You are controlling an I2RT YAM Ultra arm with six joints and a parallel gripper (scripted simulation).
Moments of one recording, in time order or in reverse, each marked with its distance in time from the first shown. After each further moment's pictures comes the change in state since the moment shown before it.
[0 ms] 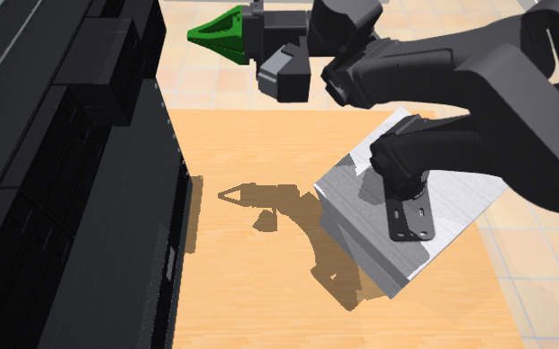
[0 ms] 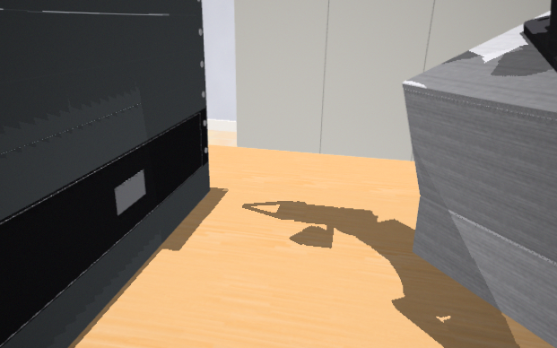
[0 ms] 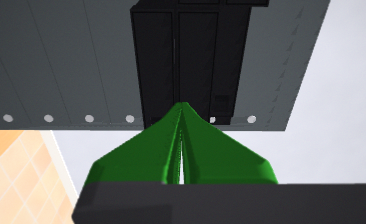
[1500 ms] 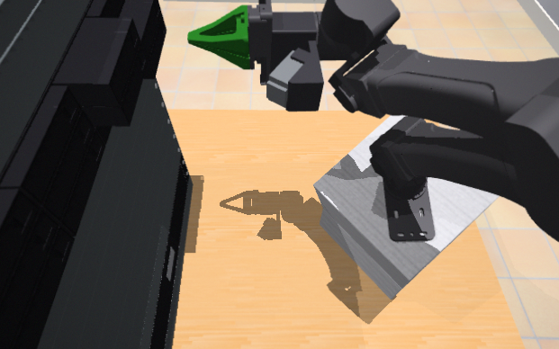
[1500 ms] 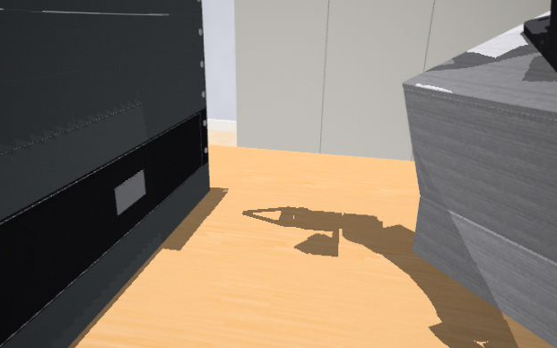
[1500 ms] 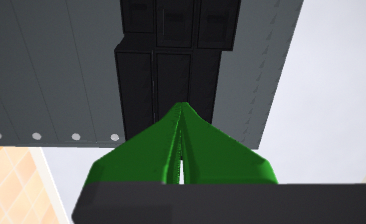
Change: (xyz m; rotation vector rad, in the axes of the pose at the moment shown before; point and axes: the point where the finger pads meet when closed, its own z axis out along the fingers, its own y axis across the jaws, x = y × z) arm -0.028 -0.015 -0.007 0.028 -0.033 -0.038
